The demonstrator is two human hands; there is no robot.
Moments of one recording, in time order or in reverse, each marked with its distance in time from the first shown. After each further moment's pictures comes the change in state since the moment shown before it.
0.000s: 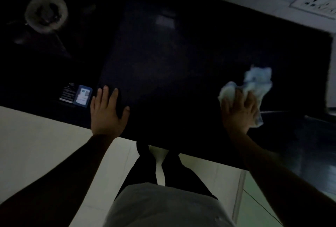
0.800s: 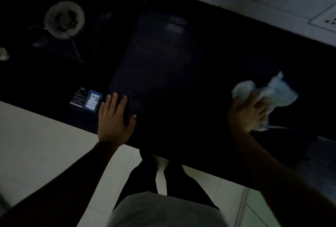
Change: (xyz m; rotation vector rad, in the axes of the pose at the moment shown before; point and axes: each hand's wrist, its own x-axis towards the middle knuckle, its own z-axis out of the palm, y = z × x) left_hand 0.003 -0.003 -0.001 0.011 -0.023 0.015; right_hand 0.043 -0.042 0.008 0.014 0.081 0.266
